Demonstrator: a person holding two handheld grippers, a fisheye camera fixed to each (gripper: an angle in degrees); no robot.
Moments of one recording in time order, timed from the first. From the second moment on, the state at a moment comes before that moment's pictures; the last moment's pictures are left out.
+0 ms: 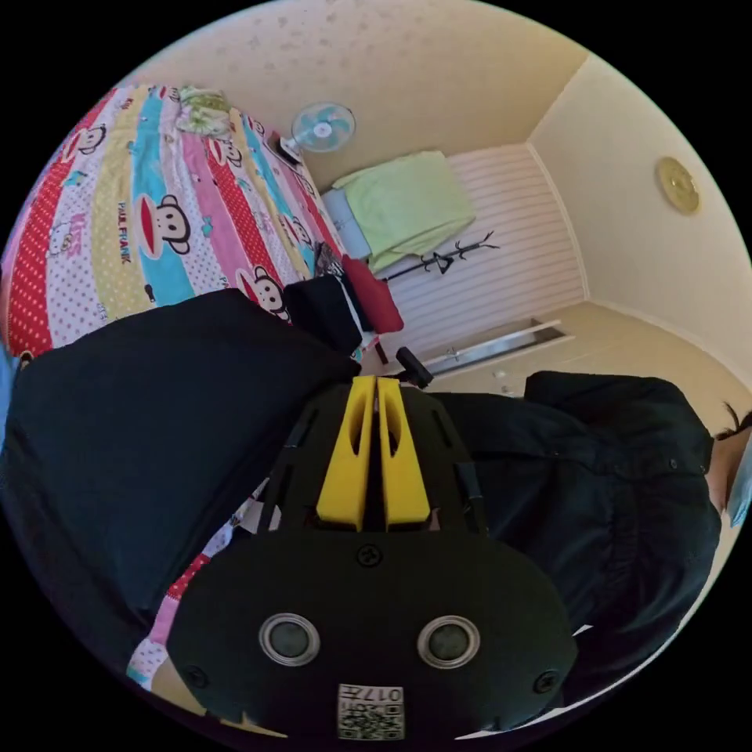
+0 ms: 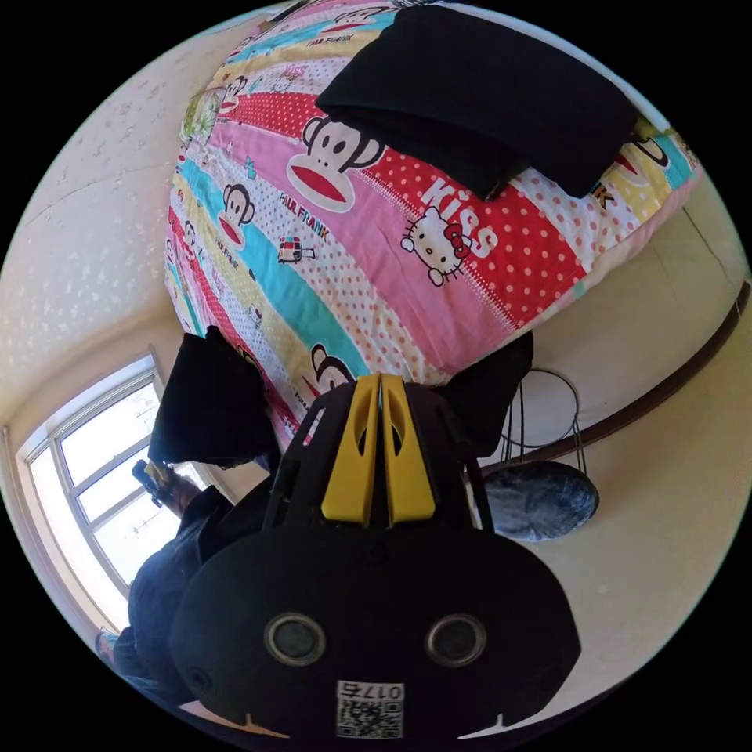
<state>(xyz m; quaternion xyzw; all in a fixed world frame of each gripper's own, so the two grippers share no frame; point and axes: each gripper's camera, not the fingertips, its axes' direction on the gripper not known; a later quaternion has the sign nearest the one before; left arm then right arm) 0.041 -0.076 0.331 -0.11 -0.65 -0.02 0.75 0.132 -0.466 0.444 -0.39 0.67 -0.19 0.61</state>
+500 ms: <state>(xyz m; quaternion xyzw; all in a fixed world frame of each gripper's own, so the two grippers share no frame) 0.156 0.176 0.171 0.54 -0.62 -0.02 0.57 0.220 -0.455 0.437 -0.49 0.68 -0.28 0.47</state>
